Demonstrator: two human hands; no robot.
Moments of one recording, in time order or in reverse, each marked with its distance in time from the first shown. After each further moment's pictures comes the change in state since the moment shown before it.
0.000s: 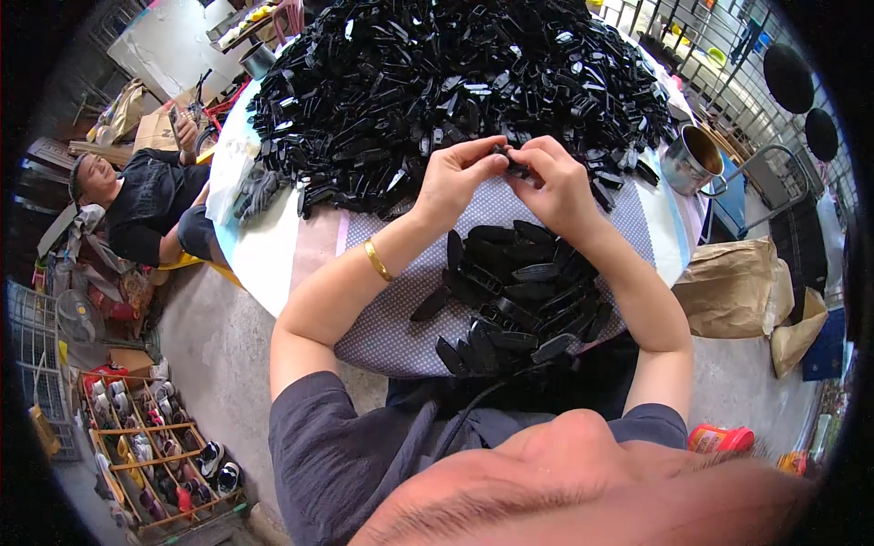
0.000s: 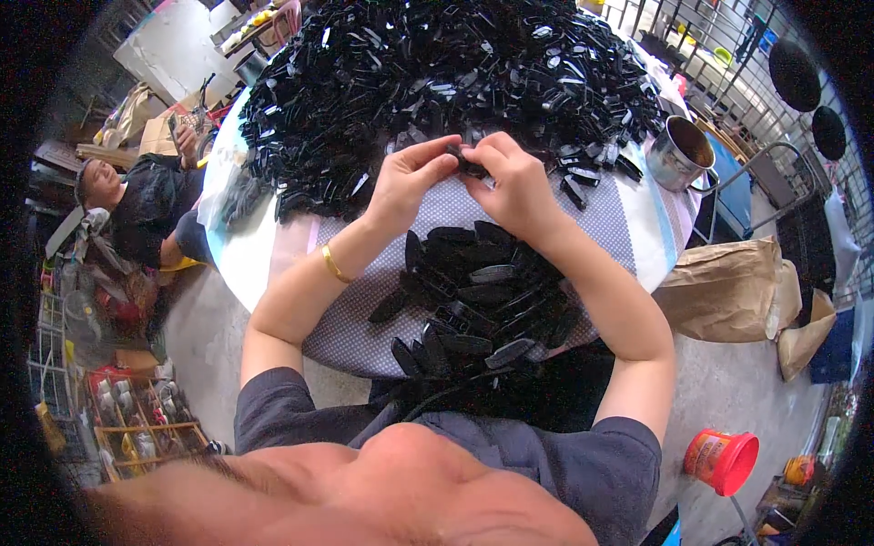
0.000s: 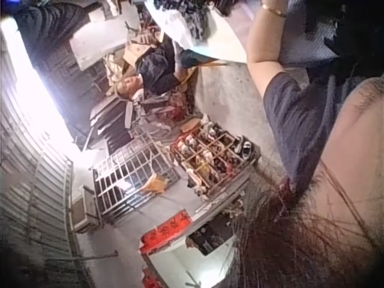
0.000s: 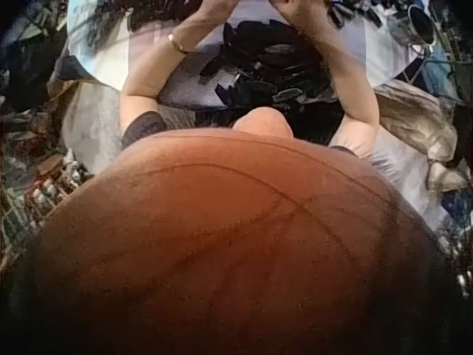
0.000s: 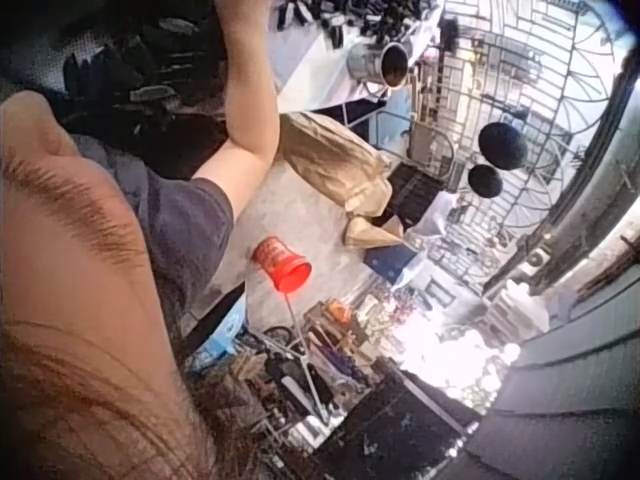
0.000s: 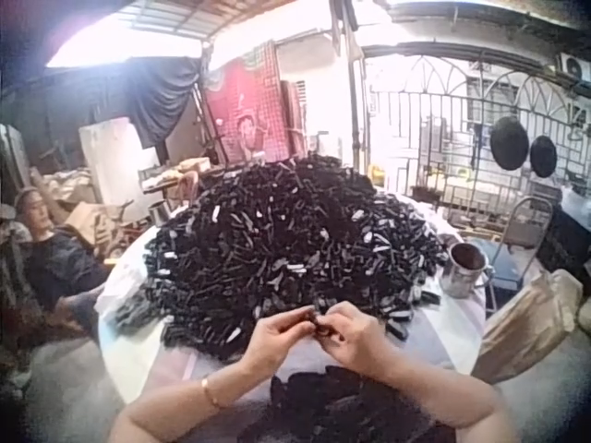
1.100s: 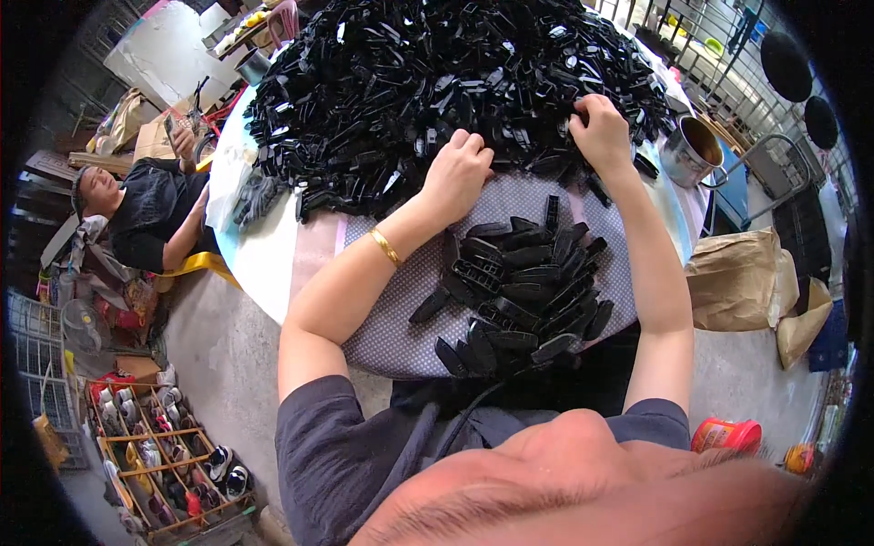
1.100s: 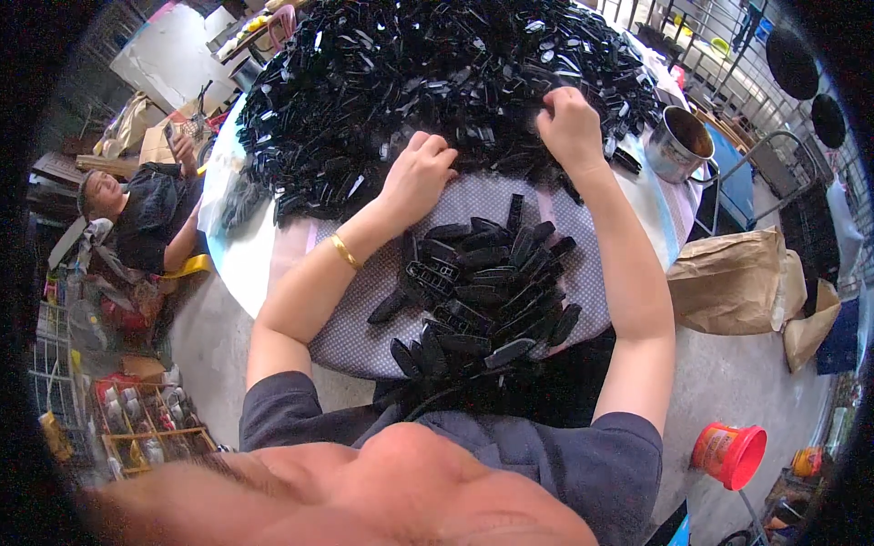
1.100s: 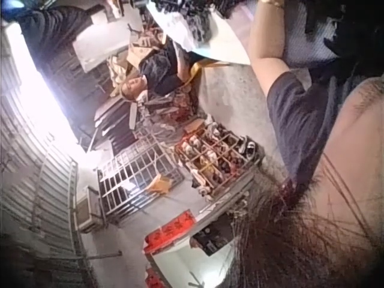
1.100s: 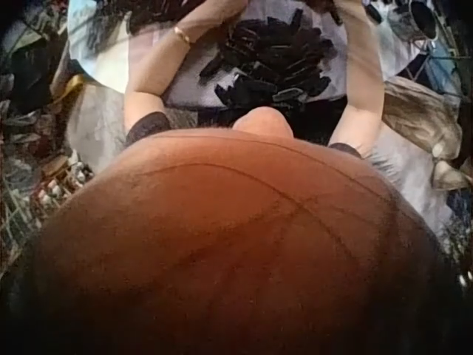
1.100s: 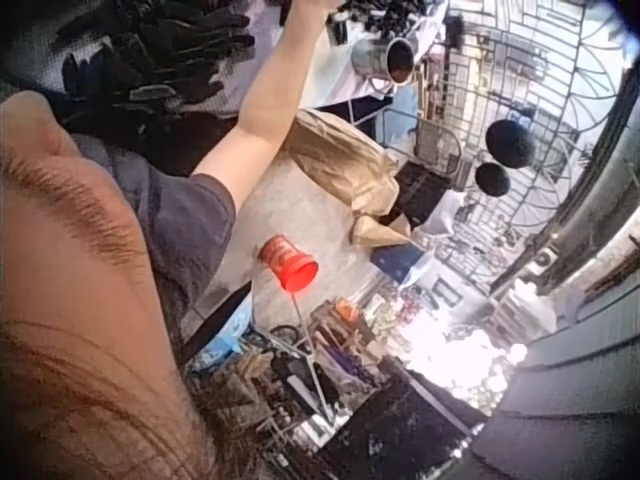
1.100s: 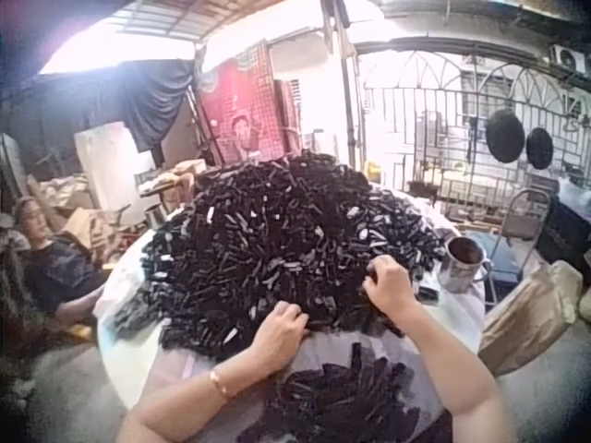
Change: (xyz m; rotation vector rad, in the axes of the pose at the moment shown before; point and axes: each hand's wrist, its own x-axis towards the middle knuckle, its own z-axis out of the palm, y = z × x) left_hand 0.019 -0.014 -0.013 1.593 -0.176 0.541; right_hand 0.018 0.120 -0.027 -0.471 0.105 0.235
